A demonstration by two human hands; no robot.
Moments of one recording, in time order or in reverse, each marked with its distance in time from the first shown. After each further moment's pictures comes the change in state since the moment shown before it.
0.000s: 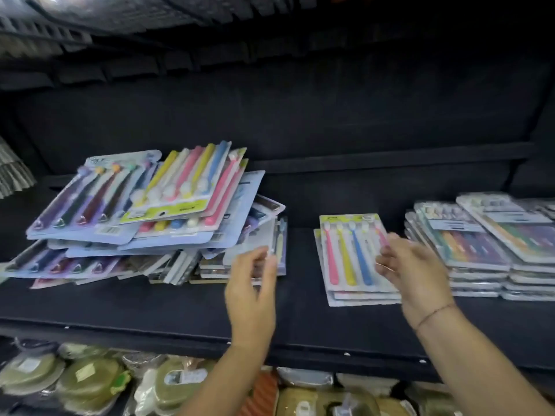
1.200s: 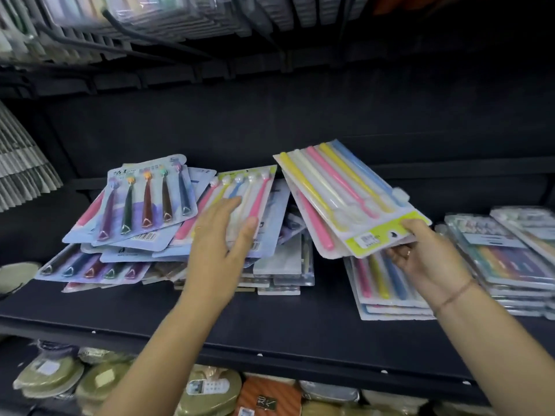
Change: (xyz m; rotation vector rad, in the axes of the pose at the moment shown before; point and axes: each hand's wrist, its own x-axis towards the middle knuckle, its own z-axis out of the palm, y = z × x) left_hand 0.092 0.028 -0.094 0.259 -0.229 0.081; right_hand 0.012 -0.020 0.054 0.134 -0.189 0.047
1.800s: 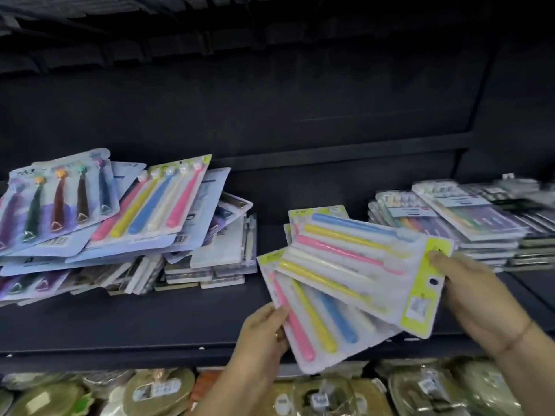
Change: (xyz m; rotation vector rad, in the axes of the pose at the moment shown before) left_hand -0.105 0.036 0.128 -0.863 -0.409 -0.998; right_hand -0.053 -0.019 -0.145 -0.319 0.161 -0.004
